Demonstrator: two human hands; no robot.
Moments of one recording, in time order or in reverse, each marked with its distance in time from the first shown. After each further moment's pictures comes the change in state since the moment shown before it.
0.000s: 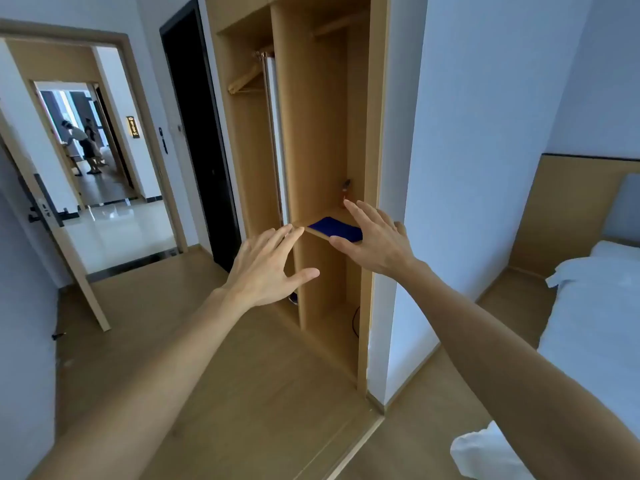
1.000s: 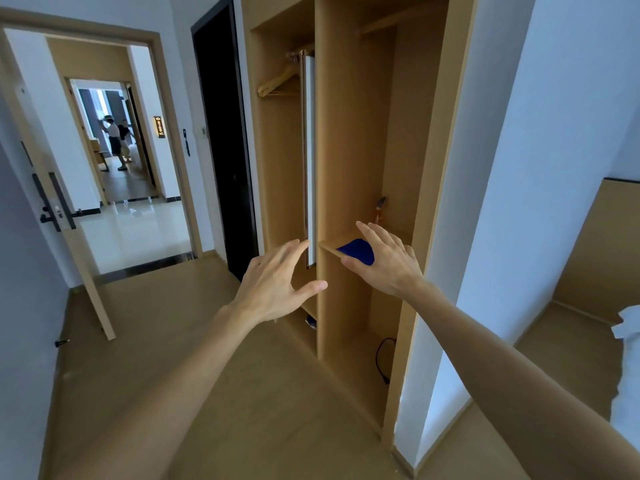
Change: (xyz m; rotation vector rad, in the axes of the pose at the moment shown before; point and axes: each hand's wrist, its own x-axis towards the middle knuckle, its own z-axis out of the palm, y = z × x) left_hand 0.123 -0.139 0.082 -0.167 0.040 -0.079; right_hand 0.174 -0.010 0.110 0.037 -0.092 -0.034
